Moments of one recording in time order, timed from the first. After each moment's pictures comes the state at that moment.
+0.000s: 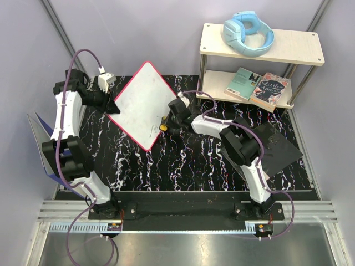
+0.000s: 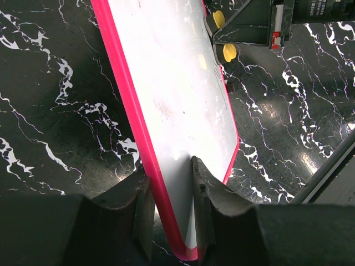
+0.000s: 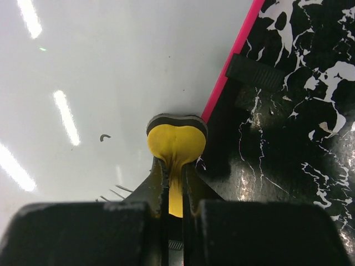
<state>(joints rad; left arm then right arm) 0.23 1.71 1.69 -1.15 0.78 0.69 0.74 2.20 1.56 -0.03 0.07 0.91</state>
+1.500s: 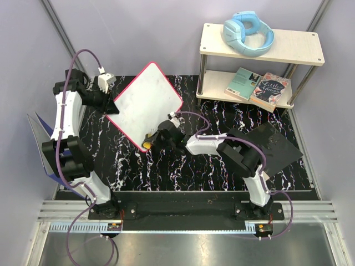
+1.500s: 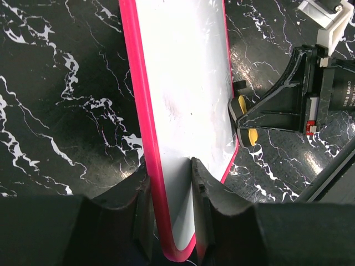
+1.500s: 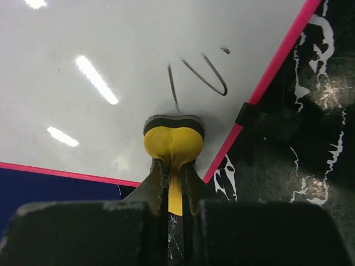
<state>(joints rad) 0.23 1.71 1.69 -1.15 0.76 0.70 0.95 2.08 1.30 0.23 0.09 1.24</state>
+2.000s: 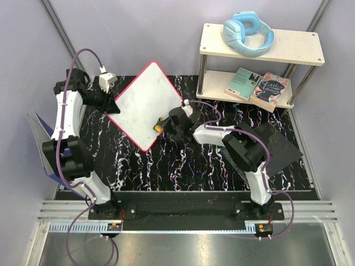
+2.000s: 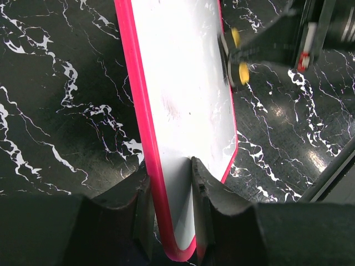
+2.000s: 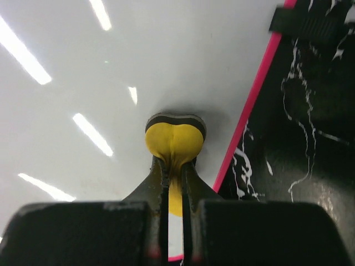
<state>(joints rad) 0.22 1.71 1.70 -1.14 0.77 0.71 0.81 2.08 1.33 0.22 0.16 1.20</state>
